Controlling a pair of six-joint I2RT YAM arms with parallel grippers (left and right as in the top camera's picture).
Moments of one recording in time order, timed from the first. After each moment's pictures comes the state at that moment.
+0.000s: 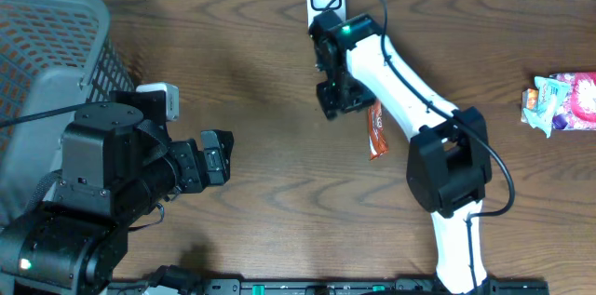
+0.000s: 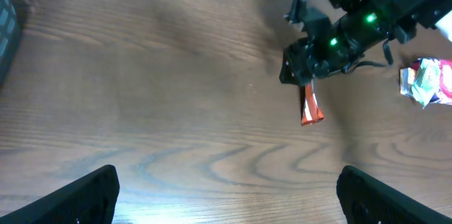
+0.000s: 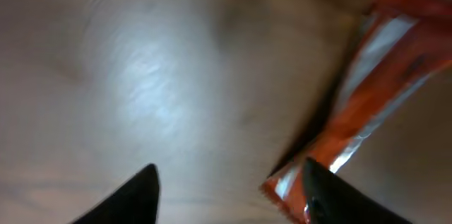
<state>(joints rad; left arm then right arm) -0.26 0.96 1.48 -1.32 0.14 -0.38 0.48 2.22 1.94 -1.35 0.00 0.19</state>
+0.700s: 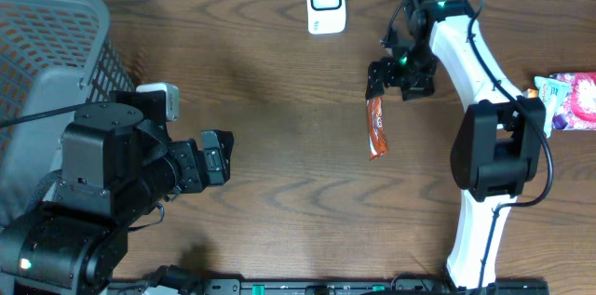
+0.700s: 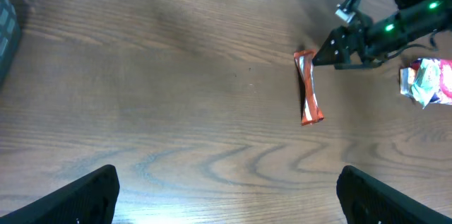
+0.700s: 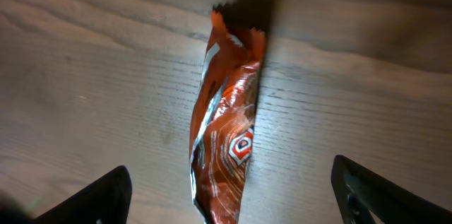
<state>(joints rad) -0.26 0.96 1.48 -1.32 0.14 -0.38 0.14 2.22 1.88 -1.29 -0.28 0.03</state>
